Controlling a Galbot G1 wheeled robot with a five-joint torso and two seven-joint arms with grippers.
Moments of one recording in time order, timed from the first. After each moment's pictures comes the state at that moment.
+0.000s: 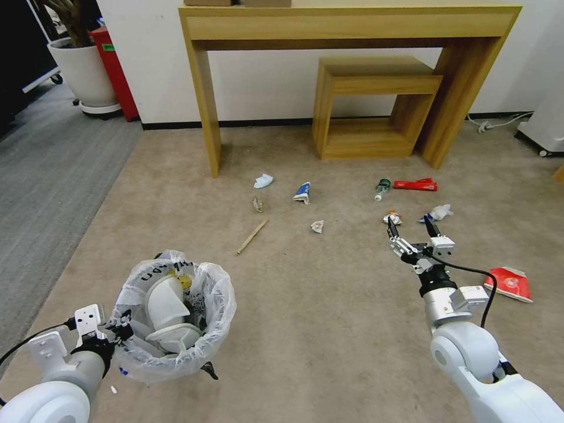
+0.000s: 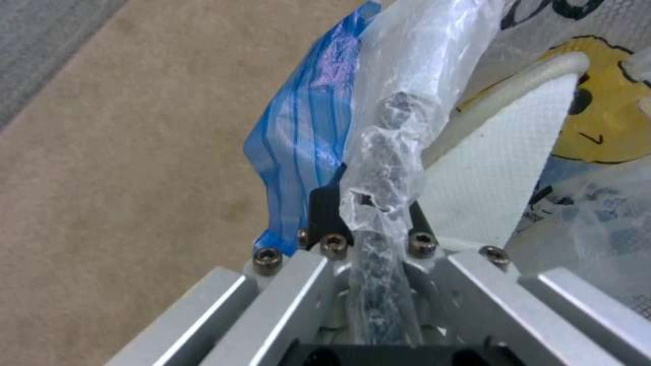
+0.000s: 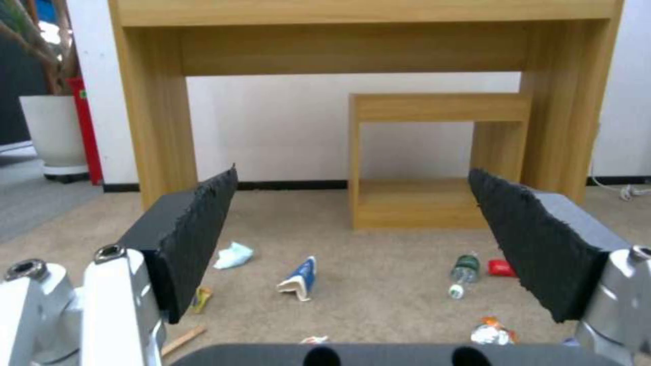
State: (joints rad) left arm 1.73 -1.12 -0.83 -2.32 -0.96 0.60 -0.52; right arm -1.30 0.95 0.41 1.94 0.52 0.21 0.23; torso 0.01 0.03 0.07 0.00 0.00
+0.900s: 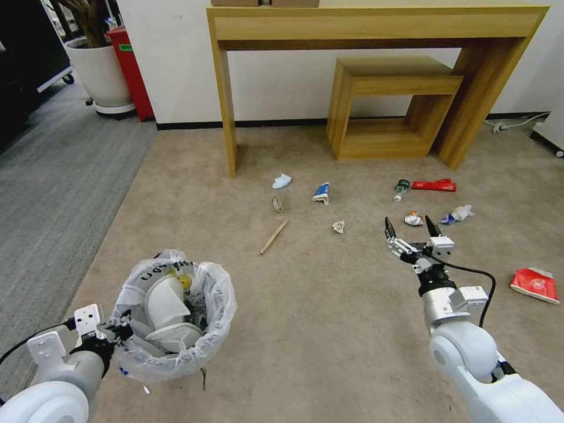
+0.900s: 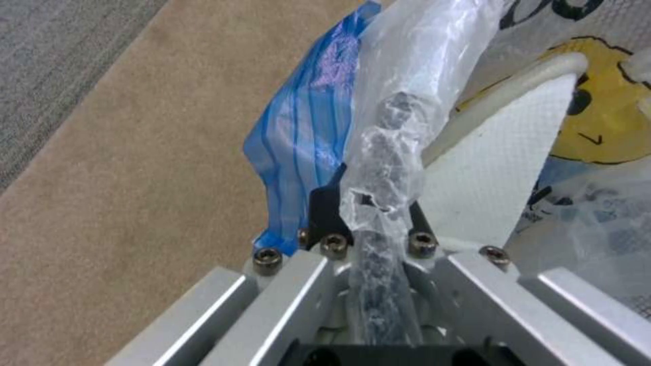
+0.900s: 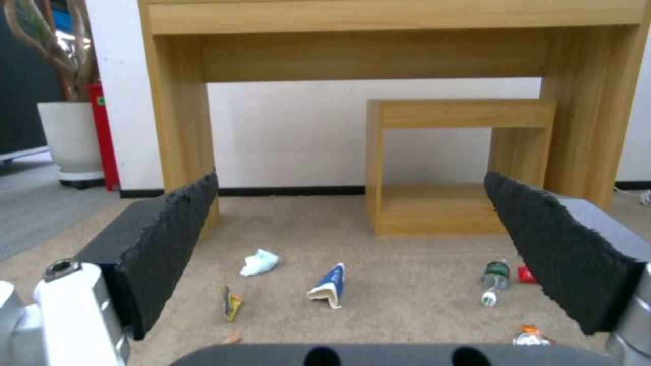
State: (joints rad) left arm 1.74 -1.11 -0.84 -2.33 -0.97 0.60 -0.53; right arm -1.31 0.95 0.41 1.95 0.52 0.21 0.24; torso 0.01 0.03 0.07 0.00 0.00
